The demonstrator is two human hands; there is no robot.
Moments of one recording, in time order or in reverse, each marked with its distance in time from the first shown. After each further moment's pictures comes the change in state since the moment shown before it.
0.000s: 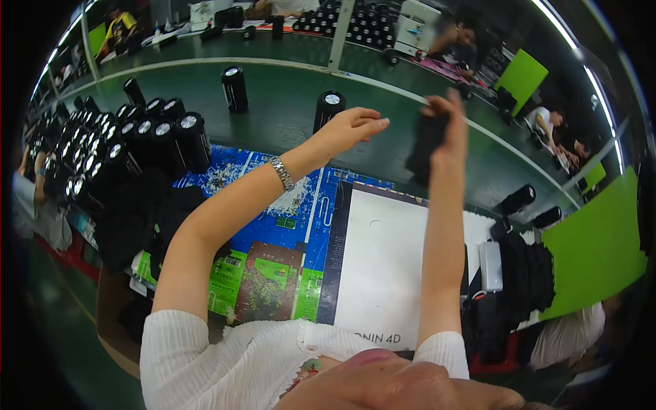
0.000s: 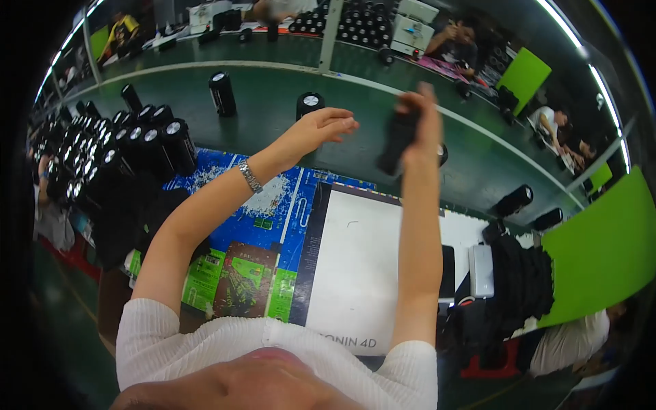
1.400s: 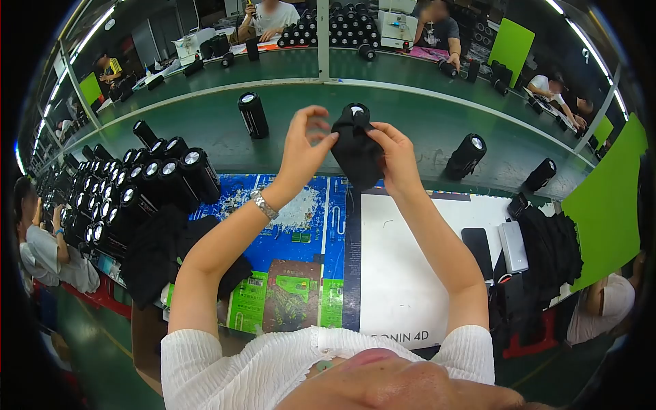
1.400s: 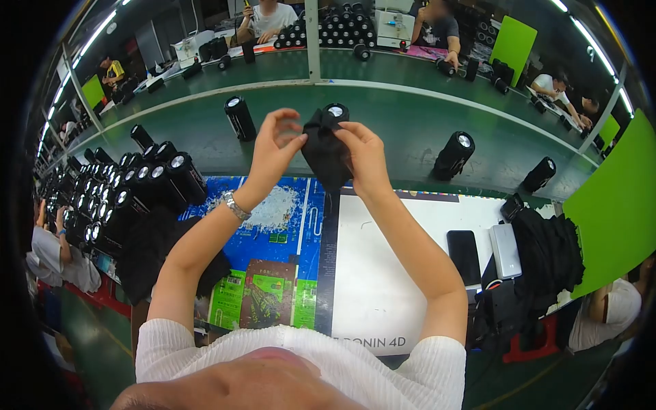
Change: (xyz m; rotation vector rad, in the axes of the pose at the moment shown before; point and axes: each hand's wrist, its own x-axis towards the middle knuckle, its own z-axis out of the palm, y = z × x) left_hand -0.030 0.001 -0.030 0.216 0.298 0.365; right_hand -0.065 0.068 0.024 -0.067 -0.181 0.151
